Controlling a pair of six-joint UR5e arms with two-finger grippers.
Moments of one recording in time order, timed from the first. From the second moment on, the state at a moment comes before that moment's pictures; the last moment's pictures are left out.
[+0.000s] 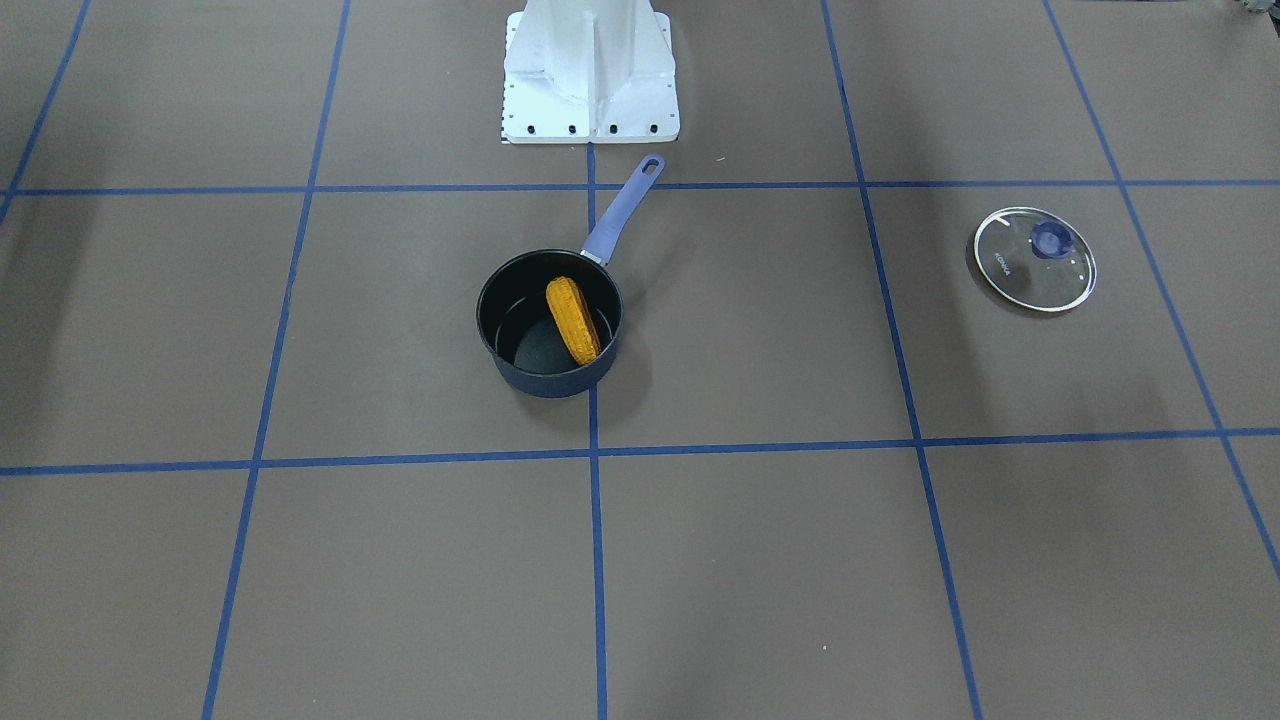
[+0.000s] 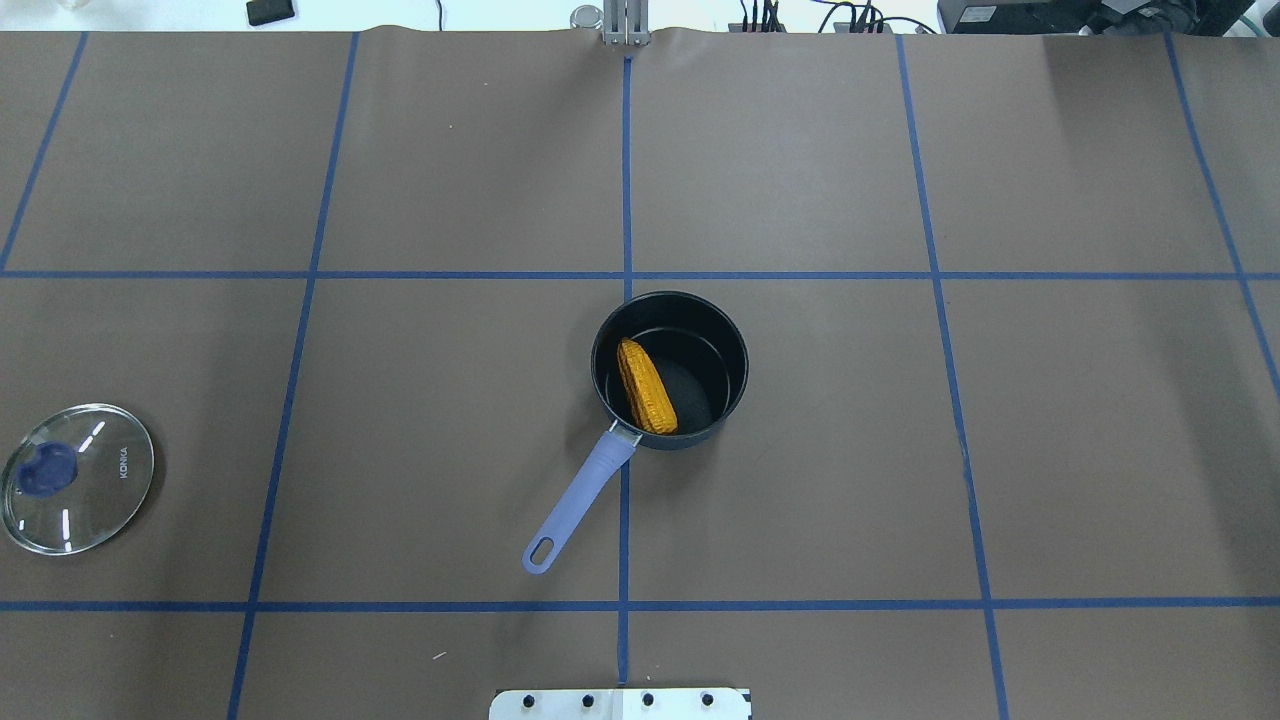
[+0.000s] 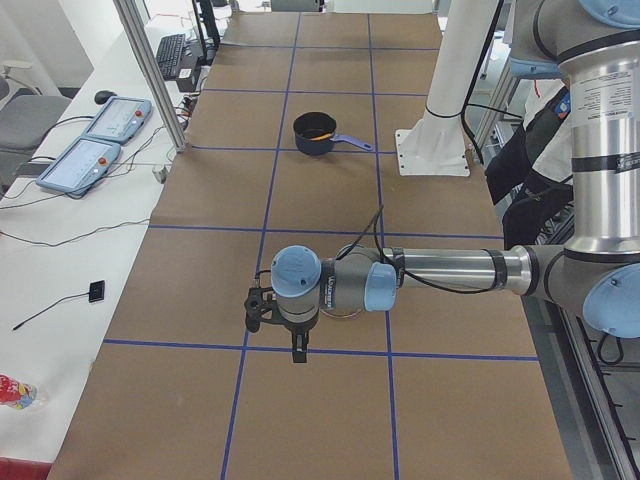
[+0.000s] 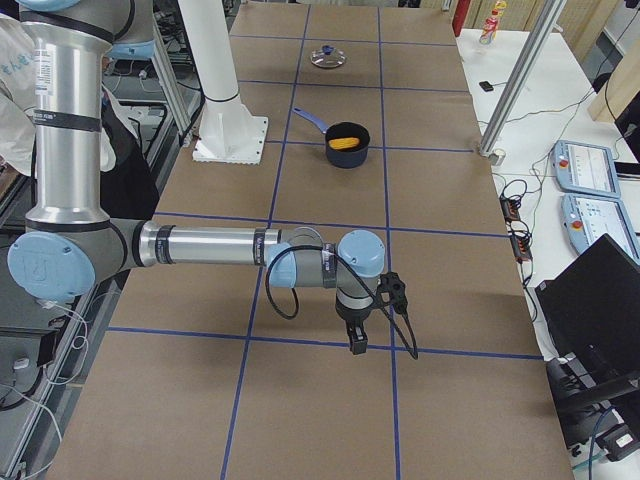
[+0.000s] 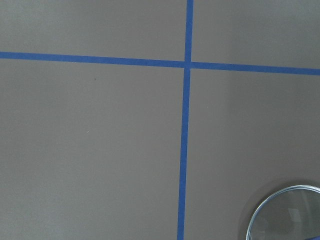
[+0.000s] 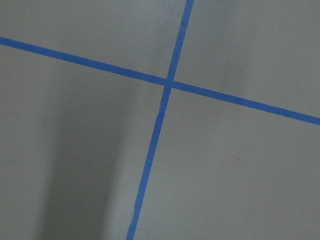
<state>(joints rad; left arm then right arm) -1.58 -1.42 -1.71 -1.62 -2.41 -0.06 1.53 -1.65 1.66 -1.54 2.28 -0.18</state>
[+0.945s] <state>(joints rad) -1.58 -1.42 -1.71 -1.62 -2.41 -0.06 1.52 -1.64 1.66 -1.53 2.27 -0.18</state>
